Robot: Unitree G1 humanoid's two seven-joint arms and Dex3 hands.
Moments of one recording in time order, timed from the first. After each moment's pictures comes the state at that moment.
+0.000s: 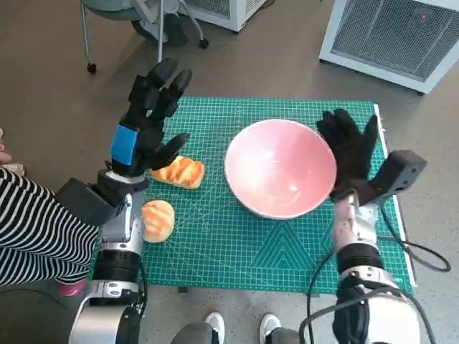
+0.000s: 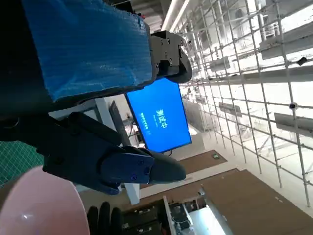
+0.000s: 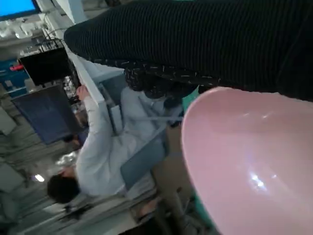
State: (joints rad) left arm -0.62 0.18 0.17 0.58 -0.24 -0.63 -0.40; right arm -0.90 -0.09 -0.45 1.28 0.31 -0.35 0.27
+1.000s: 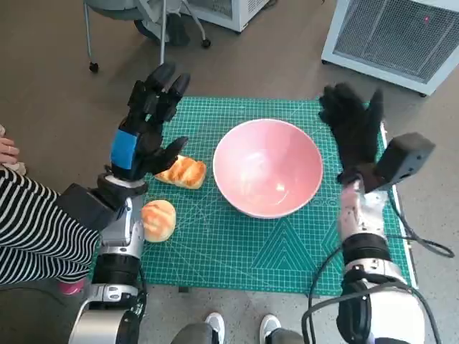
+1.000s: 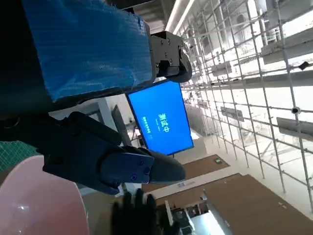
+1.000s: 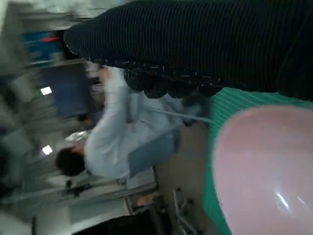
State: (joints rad) left arm -0.59 0.17 0.16 0.57 -0.23 -0.64 -0.37; right arm -0.92 -0.15 -0.33 1.17 0.21 -0.52 0.30
